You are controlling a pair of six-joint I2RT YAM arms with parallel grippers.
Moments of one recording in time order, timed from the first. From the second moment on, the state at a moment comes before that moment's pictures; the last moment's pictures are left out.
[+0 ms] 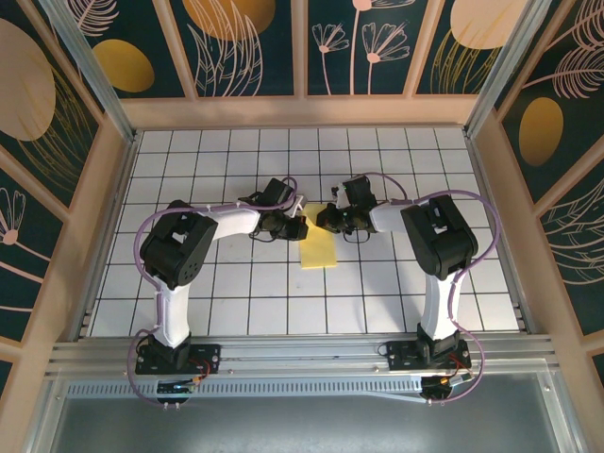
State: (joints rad) left arm -0.59 2.01 1.19 -0.22 0.41 -0.41; right arm 0.45 1.97 1.02 0.06 -0.55 0.65
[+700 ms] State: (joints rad) left arm -0.59 2.00 1.16 -0.17 0.41 -0.42; right arm 0.48 1.71 0.91 -0.05 -0.53 0.66
